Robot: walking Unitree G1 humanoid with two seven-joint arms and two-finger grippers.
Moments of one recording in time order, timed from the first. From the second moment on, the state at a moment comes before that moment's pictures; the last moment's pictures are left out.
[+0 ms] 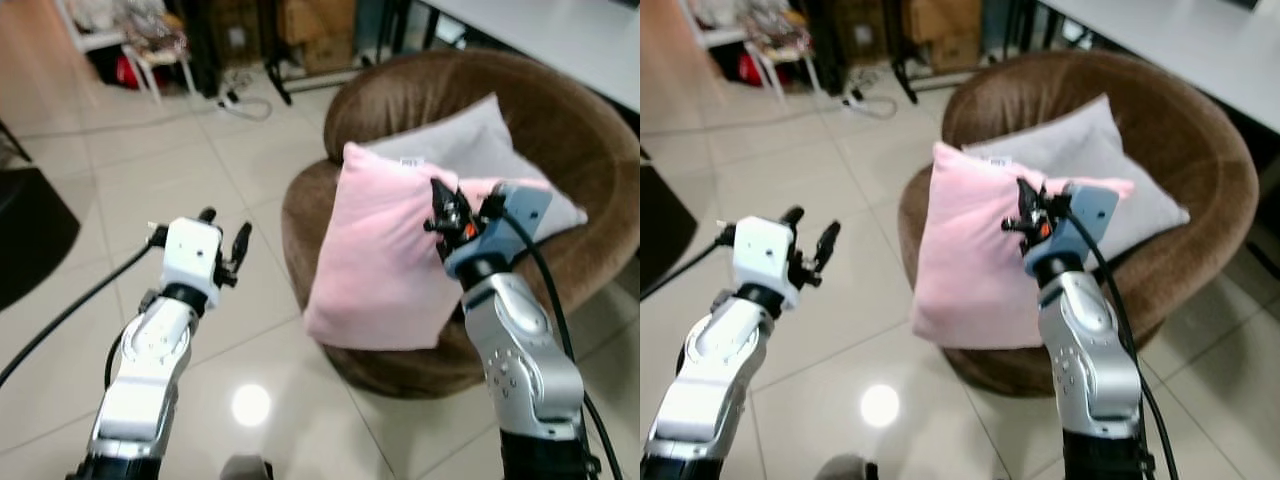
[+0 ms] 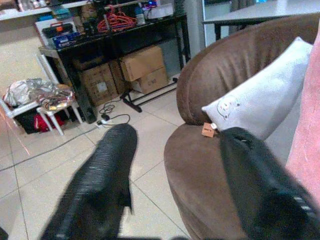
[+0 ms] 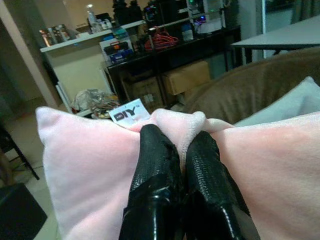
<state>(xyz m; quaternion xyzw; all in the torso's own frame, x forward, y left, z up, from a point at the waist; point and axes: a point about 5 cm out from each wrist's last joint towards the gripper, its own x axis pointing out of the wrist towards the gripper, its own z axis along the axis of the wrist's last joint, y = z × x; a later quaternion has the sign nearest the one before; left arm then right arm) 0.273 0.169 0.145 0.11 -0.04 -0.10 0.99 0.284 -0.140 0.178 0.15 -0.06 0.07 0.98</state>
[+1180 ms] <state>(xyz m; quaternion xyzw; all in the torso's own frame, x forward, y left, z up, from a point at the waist) 0.267 0.189 0.123 0.15 -0.02 -0.05 0.99 0.269 -0.165 0.111 0.13 0.04 -0.01 0.99</state>
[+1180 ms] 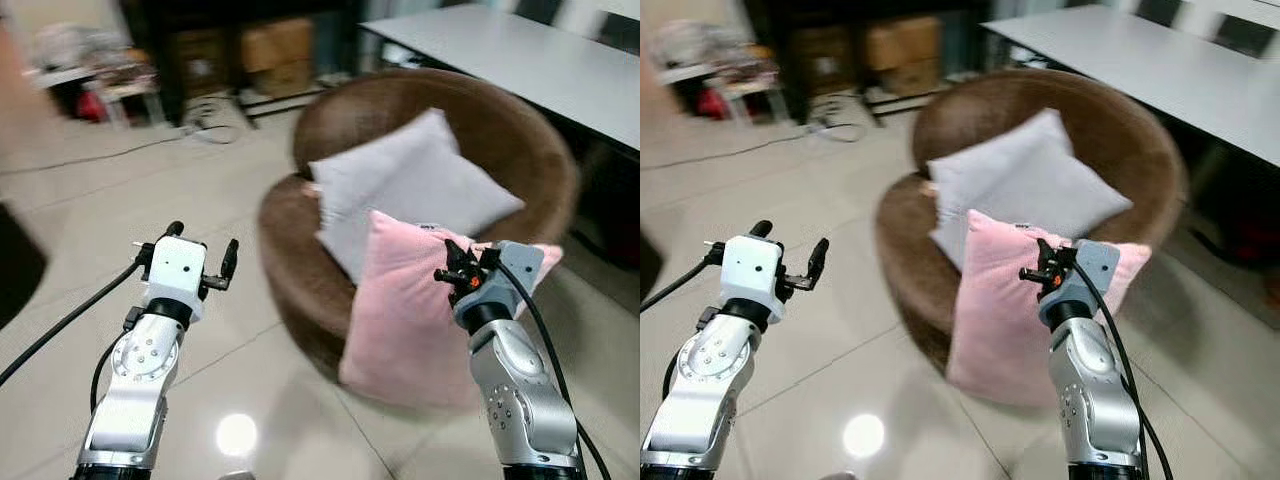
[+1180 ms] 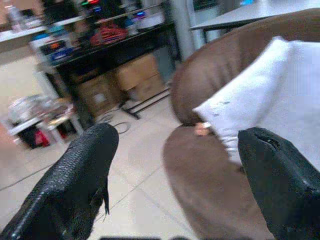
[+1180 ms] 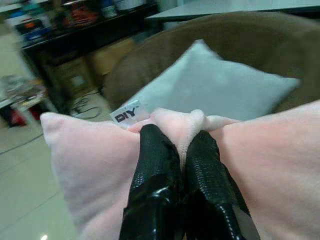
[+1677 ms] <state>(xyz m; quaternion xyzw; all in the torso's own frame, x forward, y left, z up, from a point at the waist) 0.267 0.193 0.124 0.15 -0.02 -0.04 0.99 0.271 -0.157 0.107 0.14 0.05 -0.01 0.99</state>
